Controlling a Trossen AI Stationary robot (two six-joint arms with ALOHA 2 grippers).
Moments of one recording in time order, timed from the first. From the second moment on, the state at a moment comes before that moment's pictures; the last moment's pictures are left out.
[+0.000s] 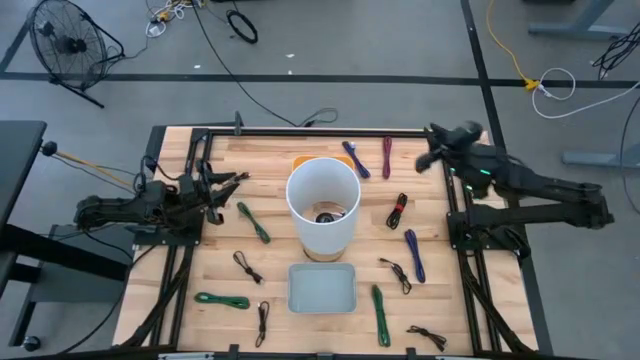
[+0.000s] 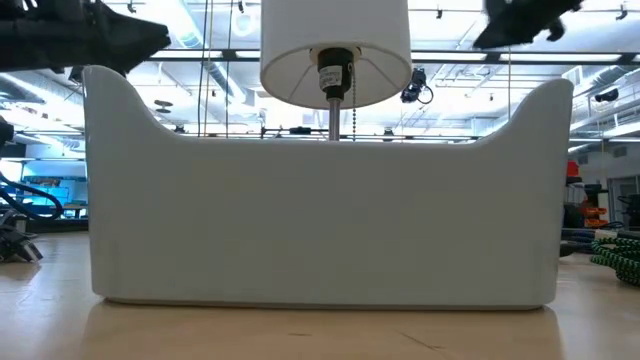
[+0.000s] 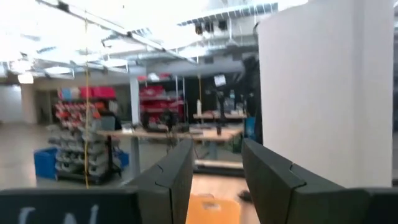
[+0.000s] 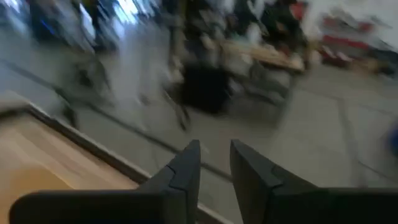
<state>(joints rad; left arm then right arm) -0.02 0.01 0.07 0.31 -0.37 0.15 -0.18 0.72 0.80 -0.33 0.90 0.02</state>
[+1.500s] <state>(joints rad) -0.02 0.01 0.07 0.34 -0.32 0.09 -0.60 1.57 0.87 -0.45 0.43 0.34</state>
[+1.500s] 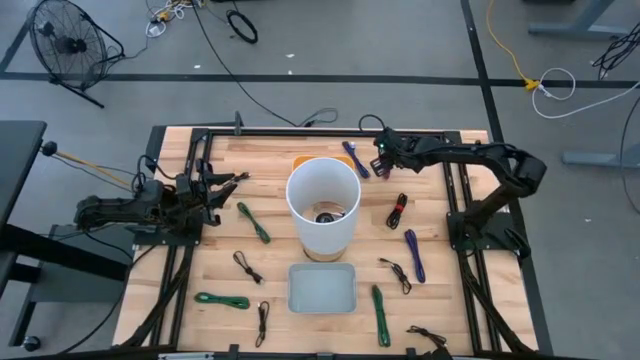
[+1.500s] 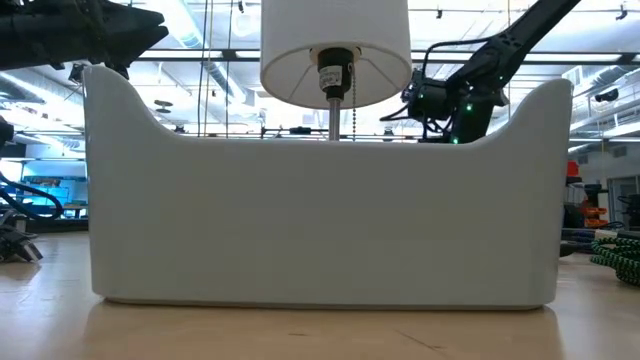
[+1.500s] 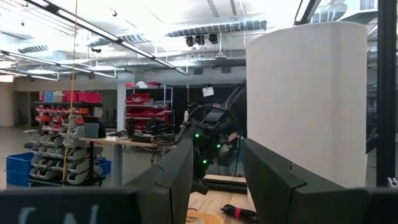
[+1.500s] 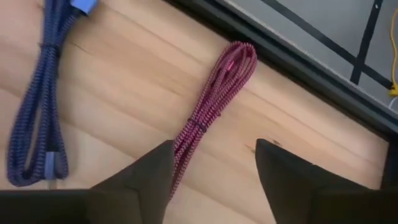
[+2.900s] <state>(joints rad) -0.02 0.01 0.07 0.34 -0.31 0.09 -0.60 1.78 0.81 -0.25 0.38 0.39</state>
